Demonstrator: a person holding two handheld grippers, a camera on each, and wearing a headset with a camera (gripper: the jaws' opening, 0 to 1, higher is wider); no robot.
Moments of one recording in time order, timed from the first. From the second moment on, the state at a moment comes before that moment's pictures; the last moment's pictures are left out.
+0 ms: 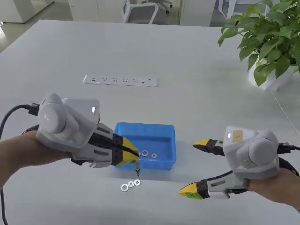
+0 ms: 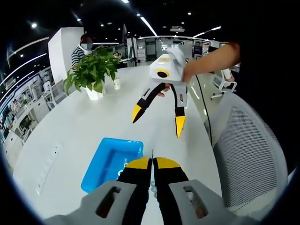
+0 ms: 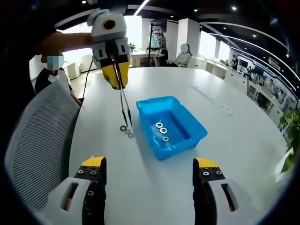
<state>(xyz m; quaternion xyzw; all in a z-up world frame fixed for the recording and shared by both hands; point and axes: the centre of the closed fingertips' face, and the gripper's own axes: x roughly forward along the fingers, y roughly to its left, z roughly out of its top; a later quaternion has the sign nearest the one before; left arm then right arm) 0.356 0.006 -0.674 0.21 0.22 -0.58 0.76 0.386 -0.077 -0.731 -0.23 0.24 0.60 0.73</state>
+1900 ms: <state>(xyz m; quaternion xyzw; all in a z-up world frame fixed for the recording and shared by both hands) 0.355 0.010 -0.706 0.21 0.23 -0.59 0.74 0.369 -0.050 -0.736 -0.22 0.22 0.64 0.70</state>
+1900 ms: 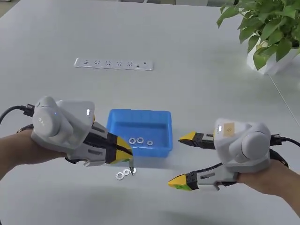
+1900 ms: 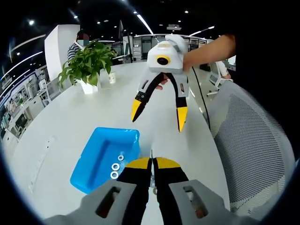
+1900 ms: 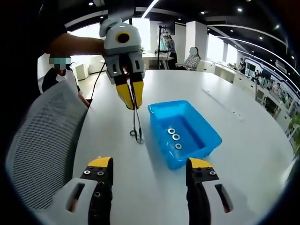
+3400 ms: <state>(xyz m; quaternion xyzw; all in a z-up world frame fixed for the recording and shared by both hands) 0.352 0.007 -0.708 0.22 0.24 -0.60 0.73 0.350 0.034 -0.768 -0.29 0.20 0.72 0.60</state>
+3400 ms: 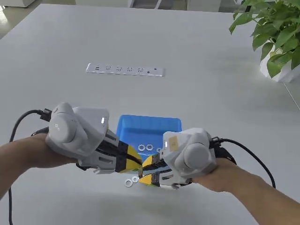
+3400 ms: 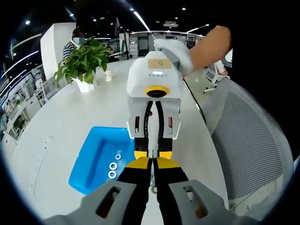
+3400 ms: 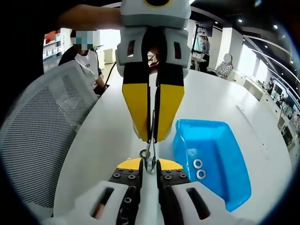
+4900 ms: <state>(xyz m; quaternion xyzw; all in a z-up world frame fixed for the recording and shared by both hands) 0.351 0.010 -0.714 0.22 0.26 -0.60 0.73 0.349 0.034 -0.768 -0.29 0.19 0.72 0.60</state>
